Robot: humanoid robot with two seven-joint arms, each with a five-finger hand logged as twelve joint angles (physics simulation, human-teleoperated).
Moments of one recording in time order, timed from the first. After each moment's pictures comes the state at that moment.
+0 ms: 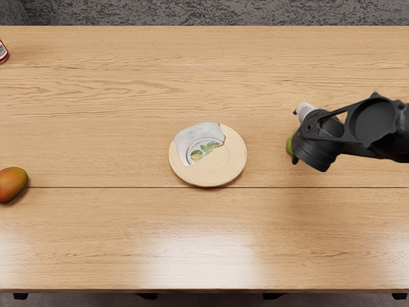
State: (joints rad) left arm 0.00 0.00 -0.13 -0.26 0.10 -0.08 0.17; right arm 1.66 -0.26 -0.70 1.34 -0.12 -0.61 -0.61
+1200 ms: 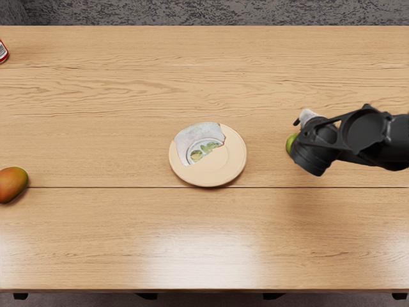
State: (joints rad) left arm 0.00 0.00 -0.13 -0.26 0.10 -0.08 0.17; right arm 1.57 -0.23 -0.67 1.23 -0.13 -0.61 -0.61
